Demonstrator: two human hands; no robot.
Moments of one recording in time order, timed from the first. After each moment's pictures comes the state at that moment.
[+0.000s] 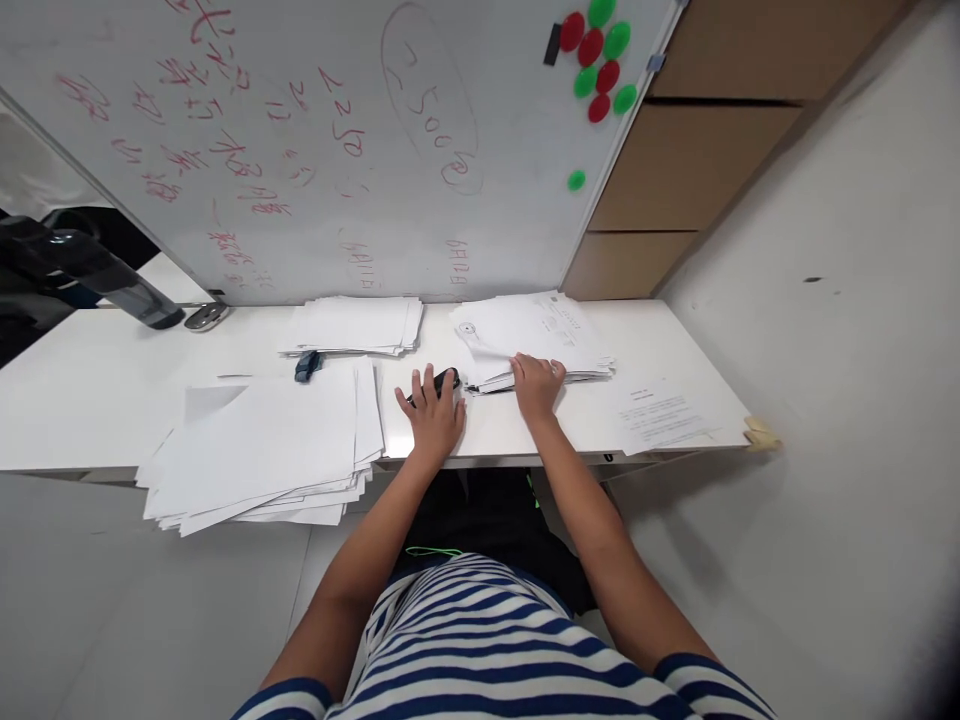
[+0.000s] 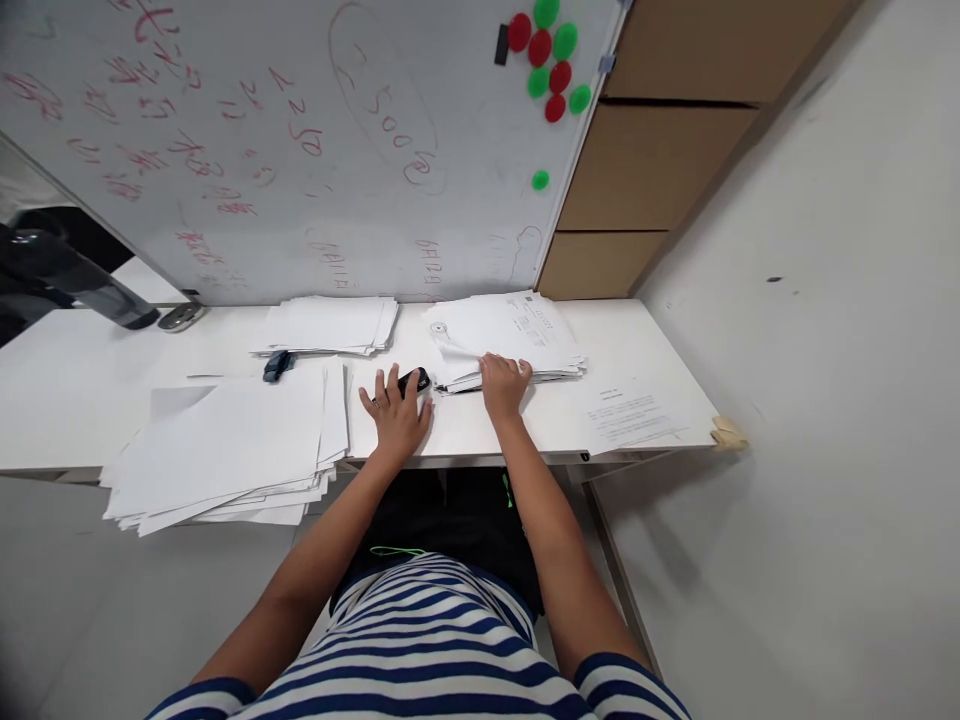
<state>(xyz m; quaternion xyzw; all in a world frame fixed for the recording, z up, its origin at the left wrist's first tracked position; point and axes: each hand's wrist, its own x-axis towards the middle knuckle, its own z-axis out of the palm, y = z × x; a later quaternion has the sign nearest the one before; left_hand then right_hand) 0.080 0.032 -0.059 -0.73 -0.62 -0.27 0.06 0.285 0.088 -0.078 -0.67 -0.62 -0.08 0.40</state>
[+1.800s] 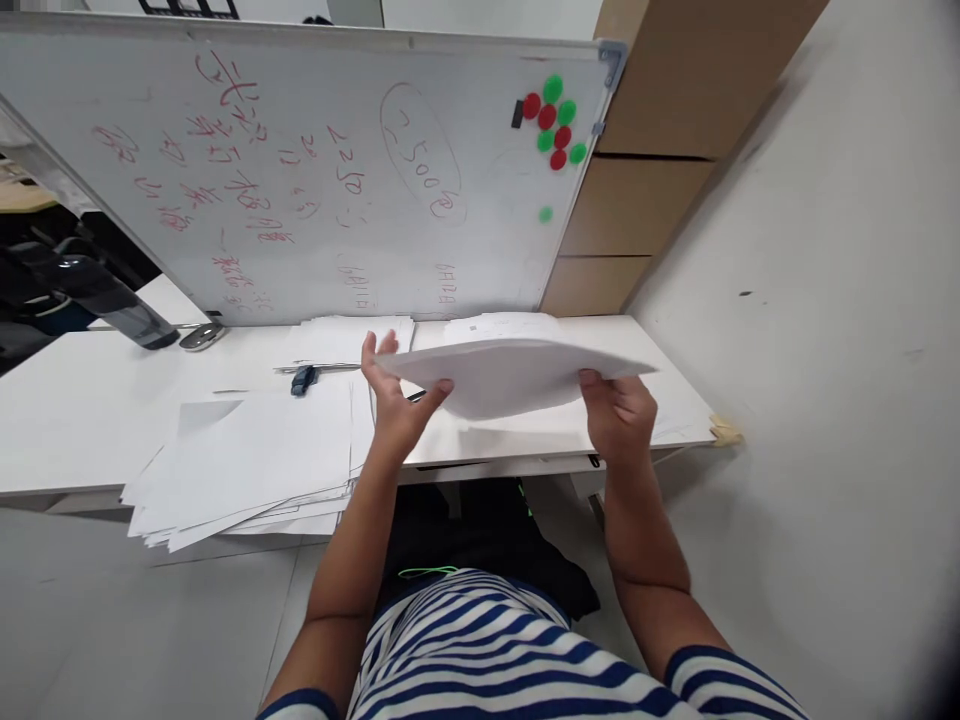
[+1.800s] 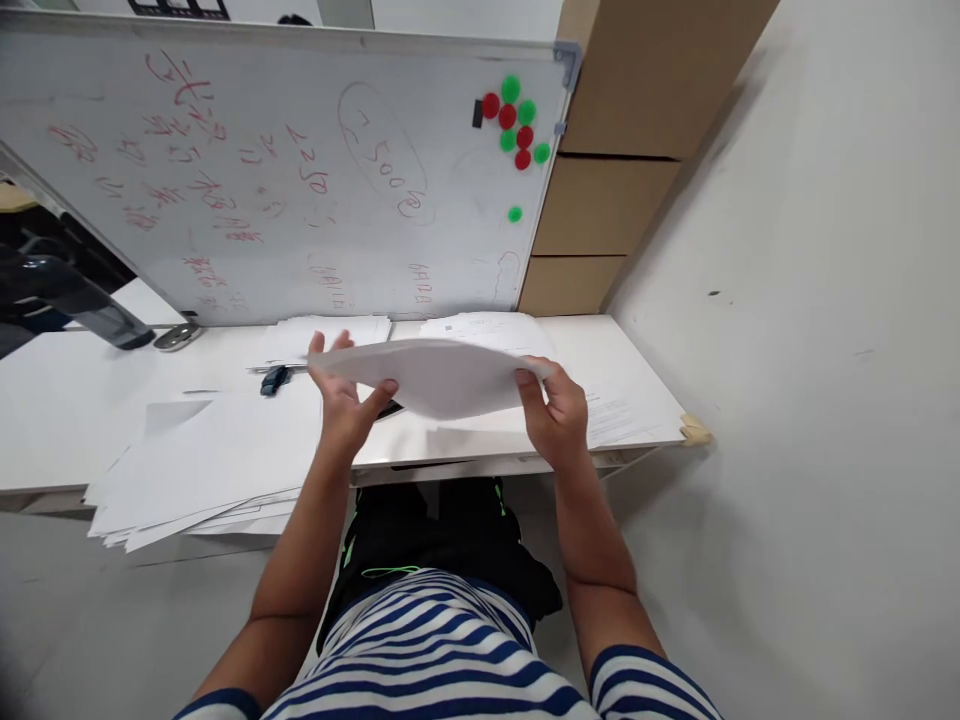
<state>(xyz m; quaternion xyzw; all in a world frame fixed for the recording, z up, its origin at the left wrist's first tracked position) 0.049 0.006 0.067 -0.62 -0.43 -0.60 -0.26 0.314 -0.050 0.087 -0.50 -0.59 0.02 0.63</state>
